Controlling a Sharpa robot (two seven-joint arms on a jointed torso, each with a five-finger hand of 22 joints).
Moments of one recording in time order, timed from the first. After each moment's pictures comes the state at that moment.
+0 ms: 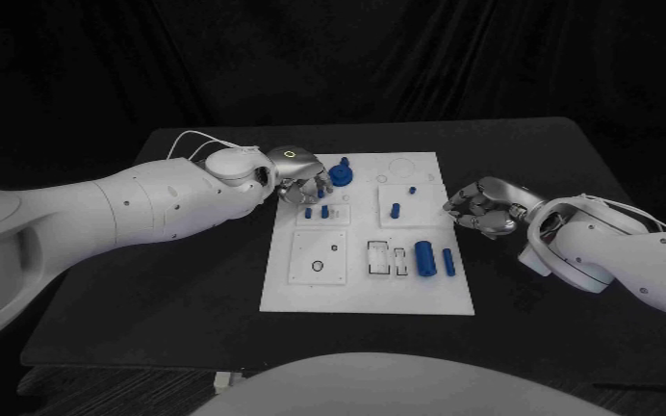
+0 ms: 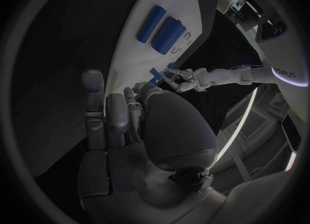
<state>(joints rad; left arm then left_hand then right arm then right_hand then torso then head) 1.18 -0.65 -0.21 1.11 -1.67 -0.26 0.23 1.45 -0.12 0.38 0.09 0.13 0.87 0.00 0.06 0.17 1.04 0.03 0.07 0.12 1.20 -0.03 1.14 0.78 0.08 1.37 0.08 1.15 1.31 1.15 -0.93 -0.21 1.50 -1.14 -0.28 0.00 1.40 0.00 0.25 0.21 0.54 0.81 0.15 0.22 0.07 1.39 0.06 1.46 1.31 1.44 -0.02 1.20 1.11 0.15 1.34 0.09 0.56 1.31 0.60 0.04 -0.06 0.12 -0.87</state>
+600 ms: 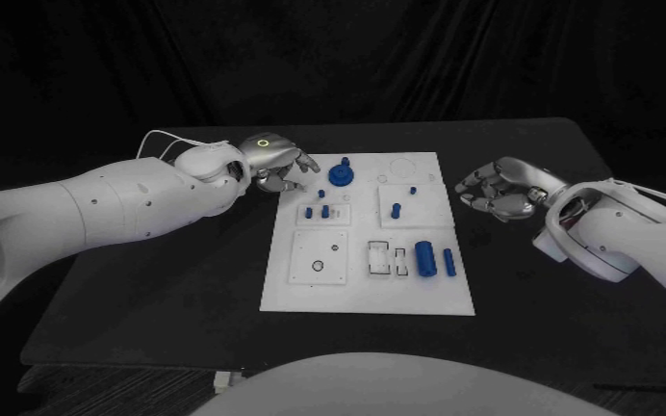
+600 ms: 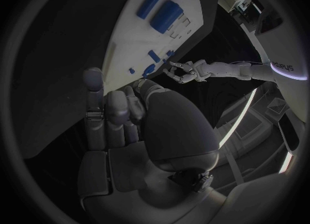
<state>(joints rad) 1.19 -0.75 -0.21 1.12 -1.60 -0.42 0.27 1.39 -0.12 0.29 0.21 0.05 0.79 -0.02 0.07 0.14 0.95 0.00 0.07 0.17 0.88 -0.02 0.91 0.59 0.15 1.03 0.10 0.61 1.31 1.23 -0.99 -0.21 1.55 -1.14 -0.33 0.00 1.41 -0.04 0.27 0.19 0.51 0.84 0.13 0.22 0.07 1.19 0.05 1.24 1.08 1.42 -0.03 1.12 1.02 0.15 1.34 0.08 0.49 1.31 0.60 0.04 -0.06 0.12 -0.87</state>
